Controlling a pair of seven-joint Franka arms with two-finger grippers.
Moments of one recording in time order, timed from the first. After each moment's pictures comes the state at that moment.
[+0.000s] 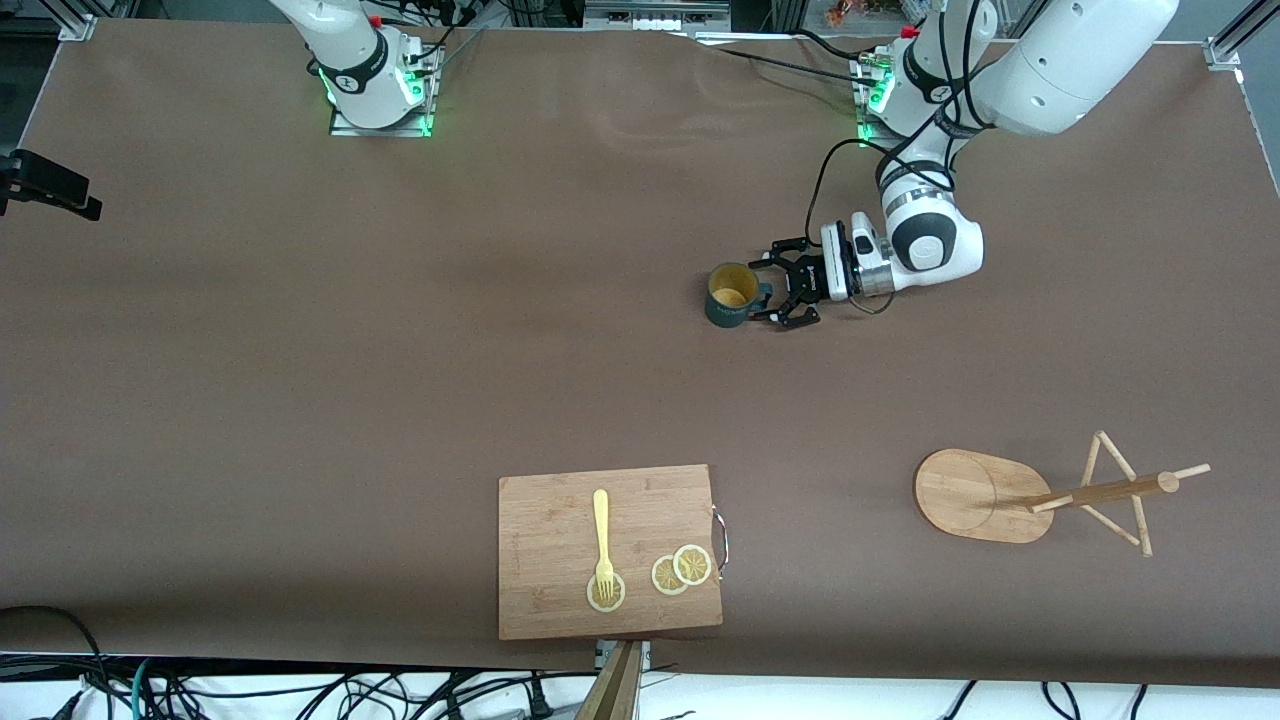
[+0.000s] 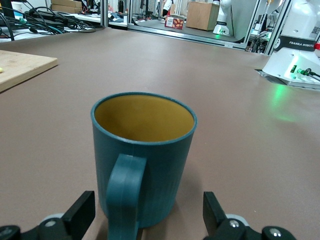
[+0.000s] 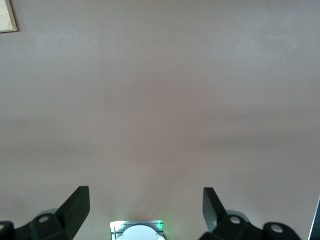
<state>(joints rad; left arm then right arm) 0.13 0.55 -0.42 -2.38 -1.72 2.26 2.76 -0.13 0.06 0.03 -1.44 -0.05 1.38 -0.07</state>
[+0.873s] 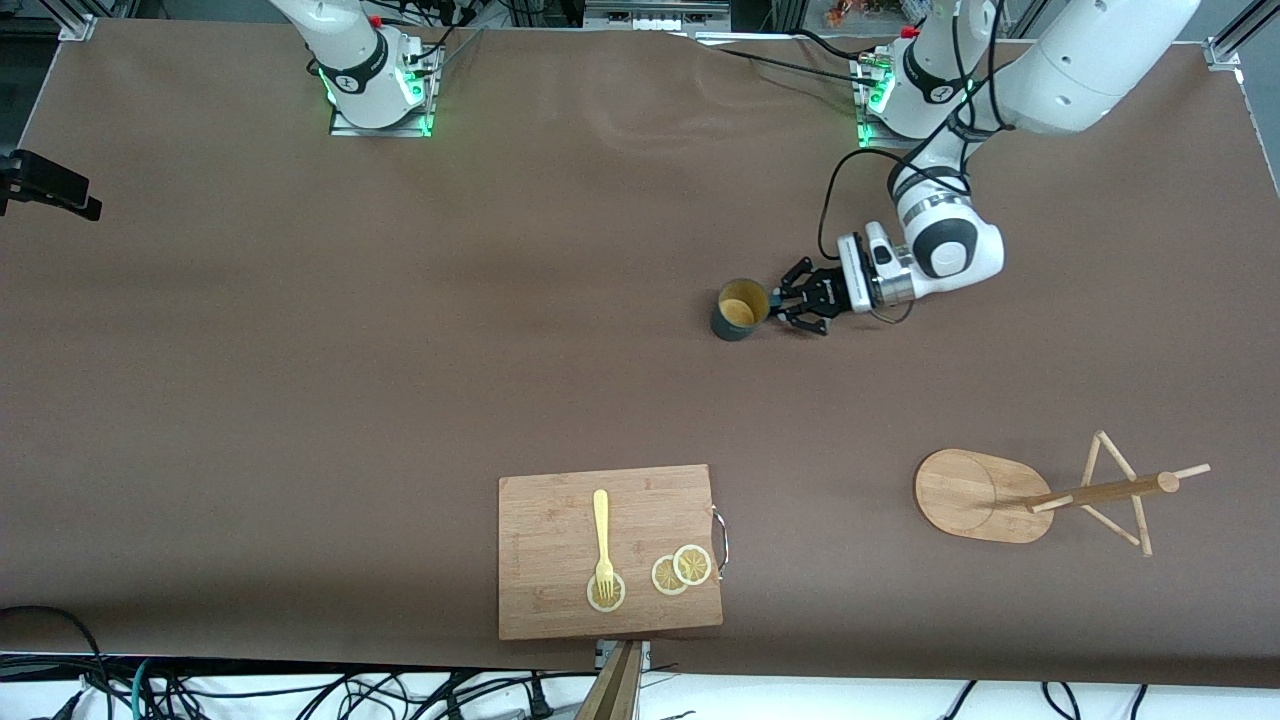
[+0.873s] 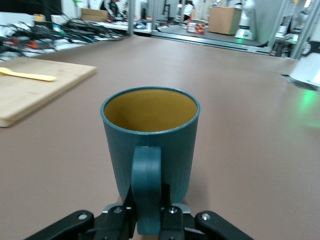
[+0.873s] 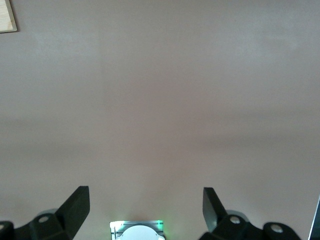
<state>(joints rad) 0.22 0.51 -0.41 -2.36 -1.74 2.25 2.75 -0.13 0.06 0.03 -1.44 -0.05 1.38 -0.07</state>
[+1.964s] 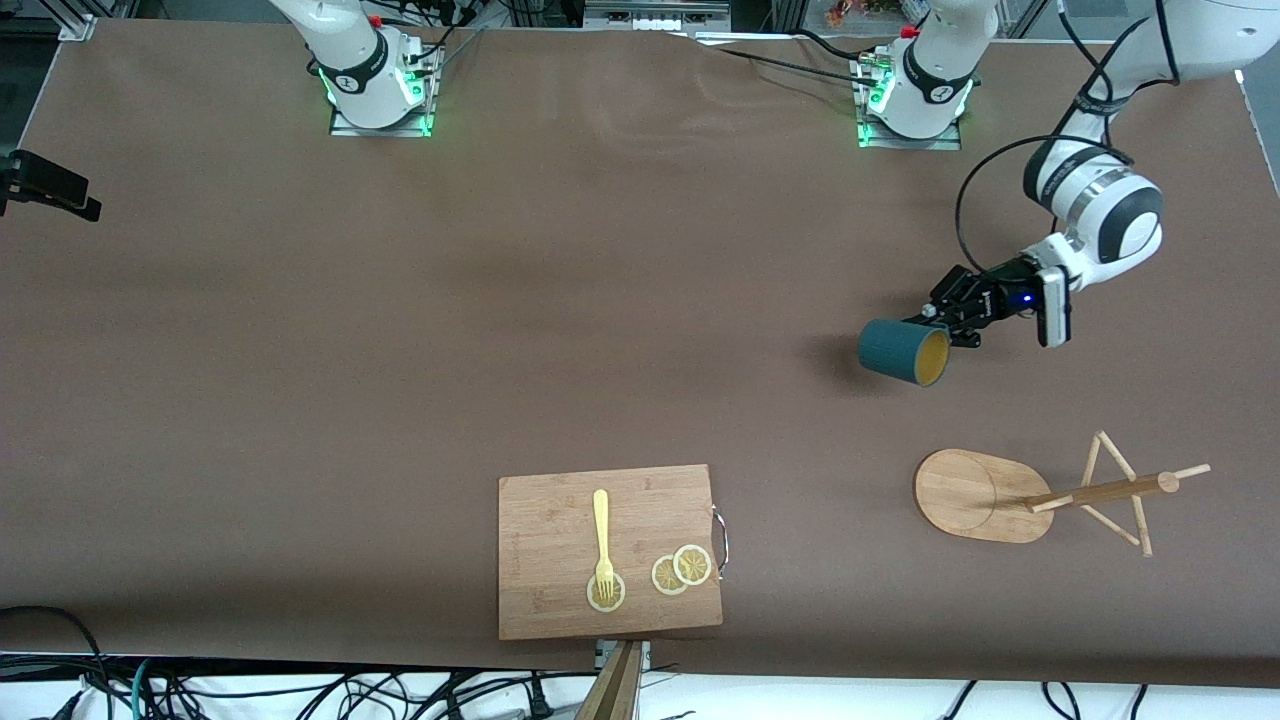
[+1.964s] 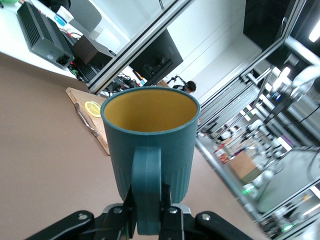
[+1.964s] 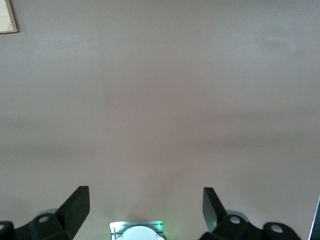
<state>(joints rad) 0.60 0.34 -0.28 -2.39 -1.55 1.78 1.82 -0.13 0.06 0.03 -1.44 -0.05 1.39 -0.07</state>
